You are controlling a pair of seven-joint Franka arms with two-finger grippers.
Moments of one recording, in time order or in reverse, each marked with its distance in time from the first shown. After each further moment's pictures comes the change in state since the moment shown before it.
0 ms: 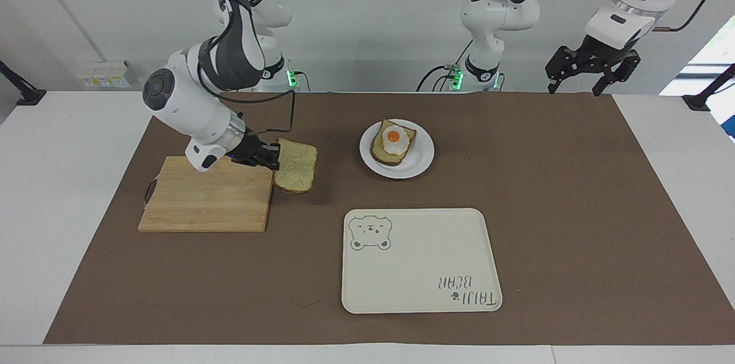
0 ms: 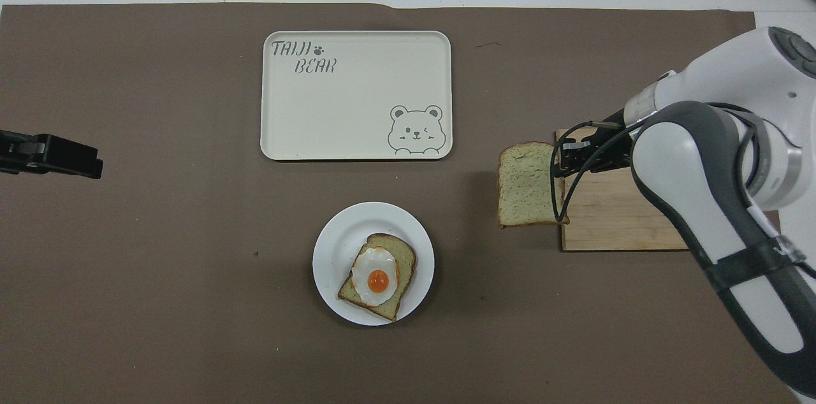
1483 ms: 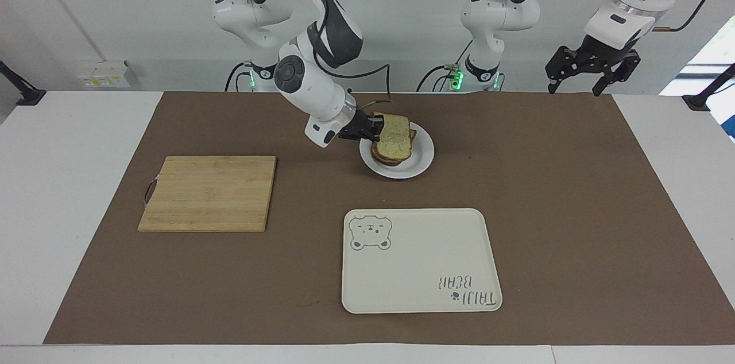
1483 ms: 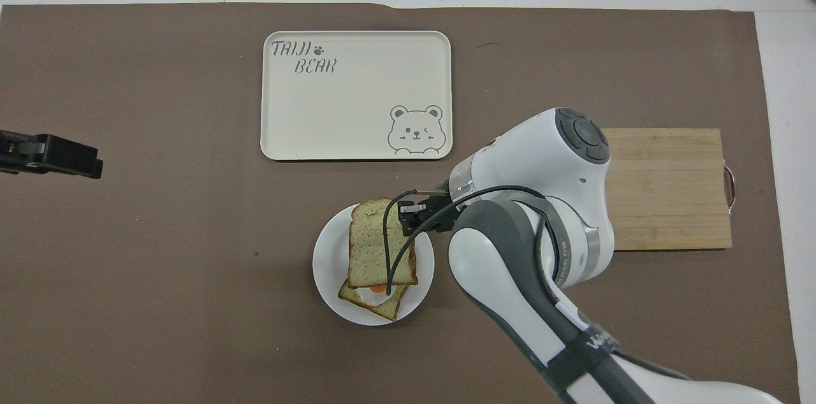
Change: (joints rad) left arm 0.000 0.000 0.000 0.000 0.000 0.000 0.000; right arm 0.369 -0.026 0.004 -0.128 0.262 0.209 0.171
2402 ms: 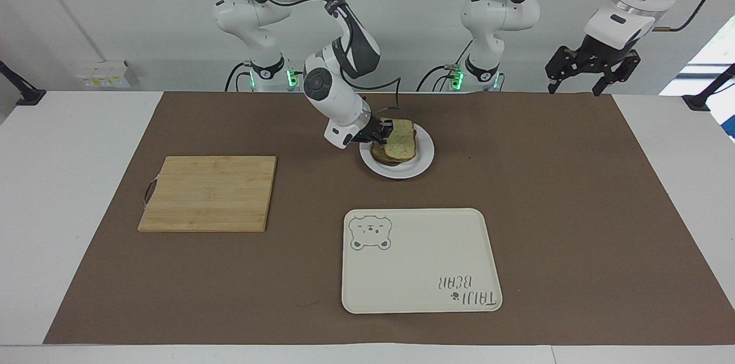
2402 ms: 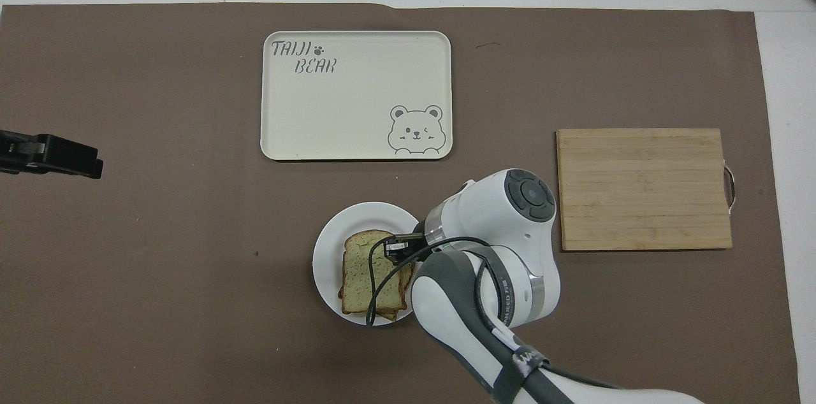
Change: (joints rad) left arm 0.000 0.000 0.000 0.000 0.000 0.000 0.000; right arm 0.096 0.017 0.000 -0.187 0.031 0.210 -0.065
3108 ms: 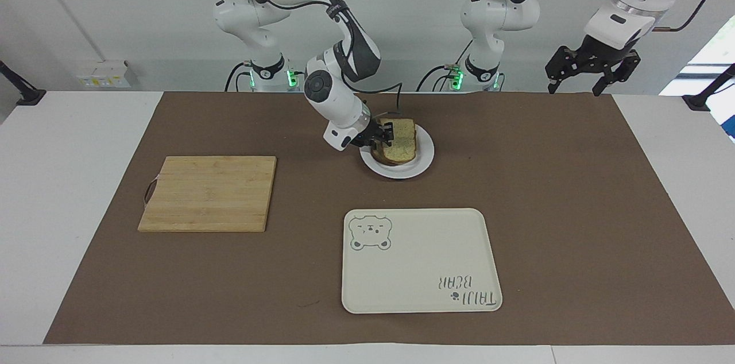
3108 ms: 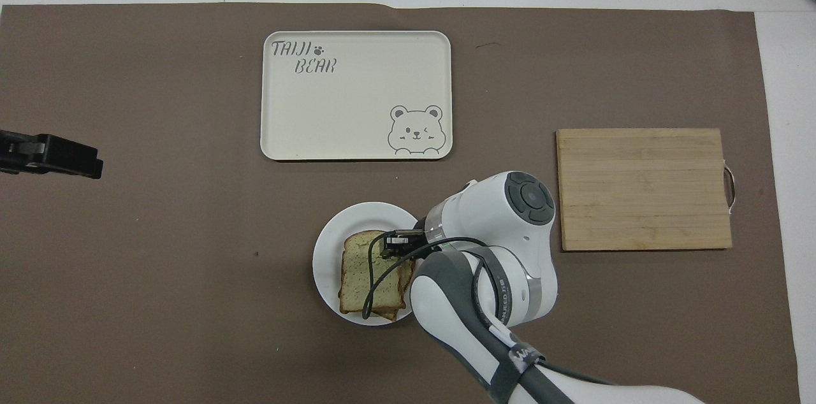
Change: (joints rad) left arm 0.000 0.000 0.000 0.000 0.000 0.000 0.000; right arm 0.002 0.008 -0.008 0.005 0.003 0.046 0.042
